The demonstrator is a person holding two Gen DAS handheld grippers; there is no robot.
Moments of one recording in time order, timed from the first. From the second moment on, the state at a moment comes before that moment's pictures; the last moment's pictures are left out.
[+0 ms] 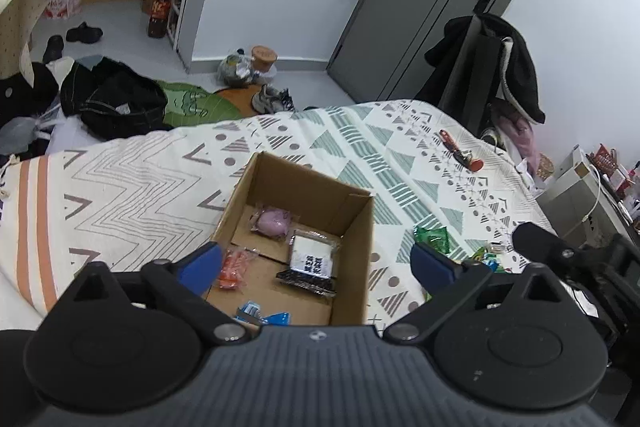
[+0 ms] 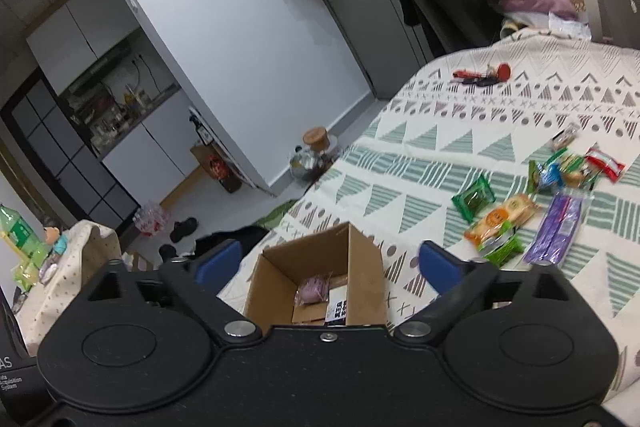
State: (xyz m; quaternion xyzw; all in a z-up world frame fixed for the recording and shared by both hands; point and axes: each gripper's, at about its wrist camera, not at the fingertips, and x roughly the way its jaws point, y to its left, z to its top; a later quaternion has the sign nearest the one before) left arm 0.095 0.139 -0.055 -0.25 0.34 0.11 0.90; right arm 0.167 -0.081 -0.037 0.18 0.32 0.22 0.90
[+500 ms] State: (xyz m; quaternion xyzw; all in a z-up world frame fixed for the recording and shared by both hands) left arm 0.079 0.101 -0.031 -0.21 0.32 0.10 0.92; right arm 0.154 -0.131 -0.021 0.18 0.31 0.21 0.91
